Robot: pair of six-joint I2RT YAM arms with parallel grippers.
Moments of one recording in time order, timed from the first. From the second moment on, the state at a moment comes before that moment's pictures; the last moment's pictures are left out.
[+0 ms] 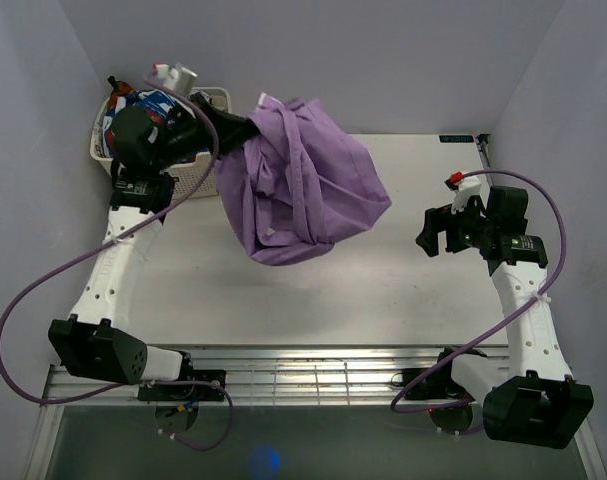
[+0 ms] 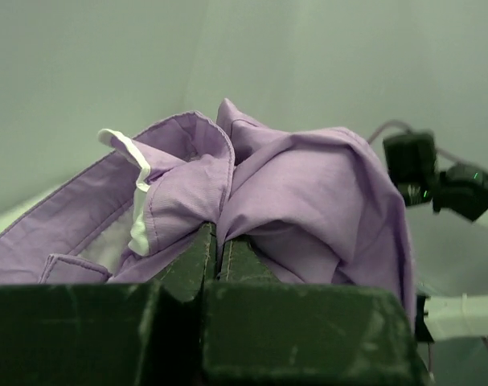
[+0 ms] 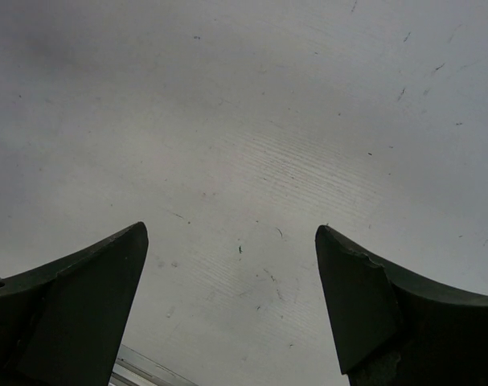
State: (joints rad) left arm -0.12 1.37 1.56 0.16 0.87 -0.55; right arm -0.09 1.02 0.98 -0.69 -0.49 -0.30
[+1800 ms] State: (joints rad) left arm 0.13 1.61 1.00 -0.70 0.76 0.46; right arm 0.44 2.03 1.56 -0.69 -0.89 -0.14
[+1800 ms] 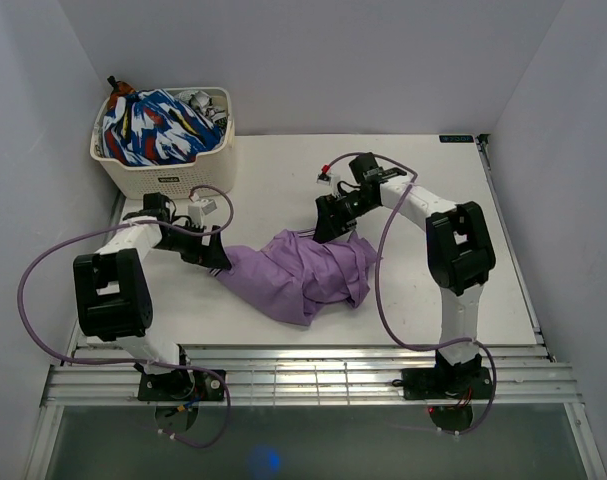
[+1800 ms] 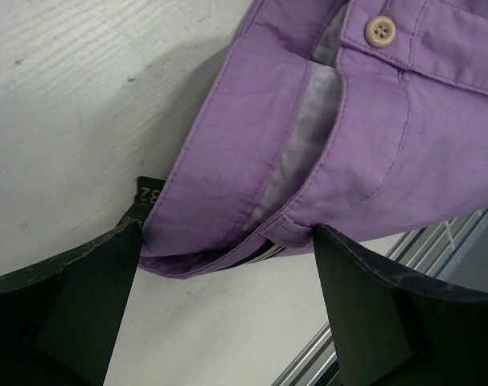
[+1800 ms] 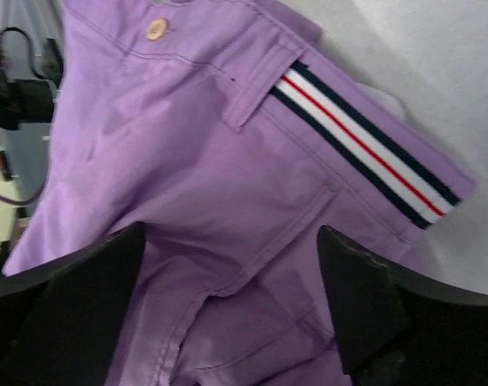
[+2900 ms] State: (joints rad) left arm -0.29 0.90 1.06 -0.82 0.77 0.98; right arm 0.34 1.61 1.57 -0.70 -0.86 -0.30
